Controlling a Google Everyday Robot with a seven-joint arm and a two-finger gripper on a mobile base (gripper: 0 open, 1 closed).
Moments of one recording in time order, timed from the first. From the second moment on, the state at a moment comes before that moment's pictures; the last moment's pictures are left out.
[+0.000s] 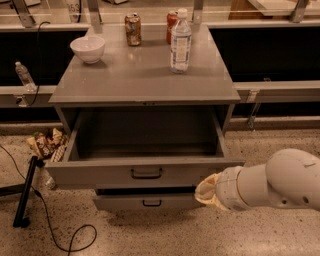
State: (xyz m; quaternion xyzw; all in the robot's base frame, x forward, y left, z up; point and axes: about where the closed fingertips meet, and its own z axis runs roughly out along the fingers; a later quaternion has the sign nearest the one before) arm 0.415 -0.119 0.695 -0.61 0.72 0.09 0.31
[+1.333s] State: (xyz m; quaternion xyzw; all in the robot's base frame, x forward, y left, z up) arm 0.470 -0.108 0.640 -0.65 0.65 0.01 0.39
